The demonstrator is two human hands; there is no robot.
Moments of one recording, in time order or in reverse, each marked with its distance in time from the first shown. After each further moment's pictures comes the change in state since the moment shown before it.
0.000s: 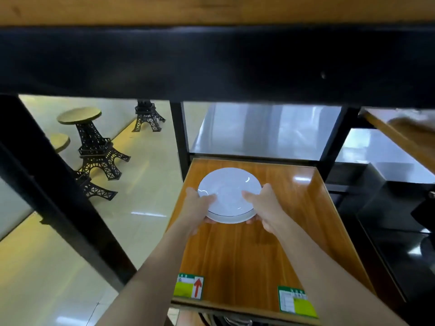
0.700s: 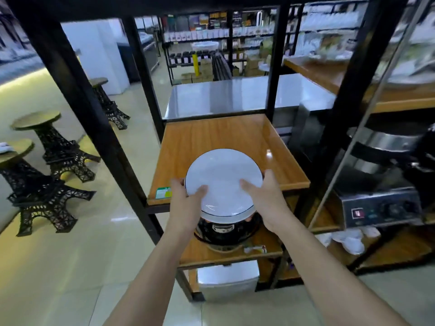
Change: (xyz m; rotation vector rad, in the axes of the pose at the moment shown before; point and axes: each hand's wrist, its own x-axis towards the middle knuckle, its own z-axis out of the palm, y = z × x) left_hand -0.214 -0.072 -0.026 -0.183 -0.089 0.262; right_hand -0.239 0.083 -0.017 0.184 0.237 -0.227
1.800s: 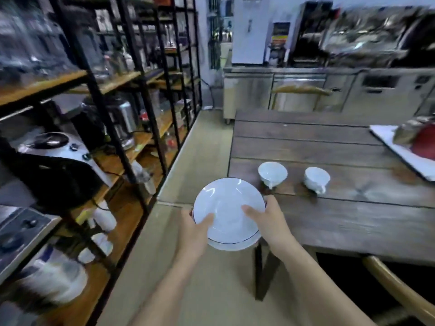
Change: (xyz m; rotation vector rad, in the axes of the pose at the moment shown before) left_hand -0.581 -0.034 0.423 0.175 -1.360 -0.013; right_hand -0.535 0.067 -0.544 0.062 1.316 0.163
